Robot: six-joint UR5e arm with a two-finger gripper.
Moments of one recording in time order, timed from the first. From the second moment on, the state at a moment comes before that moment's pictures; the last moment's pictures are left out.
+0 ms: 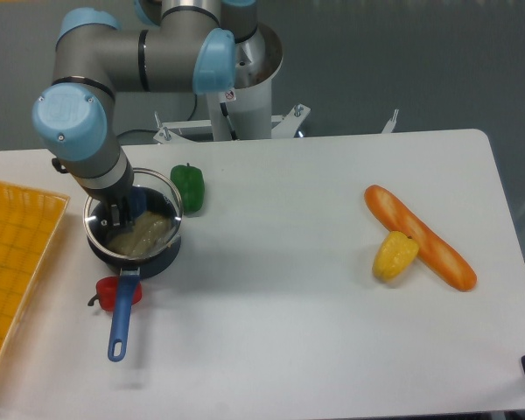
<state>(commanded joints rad) 2.00 -1.84 -1.53 -1.52 1.52 1.35</state>
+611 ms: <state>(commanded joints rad) 1.98 -1.84 -1.54 -1.50 1.53 1.32</state>
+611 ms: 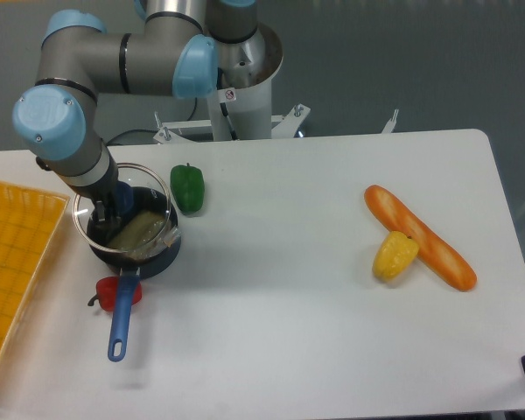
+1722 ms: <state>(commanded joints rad) 1.91 -1.87 -1.54 -1.46 1.73 1.22</state>
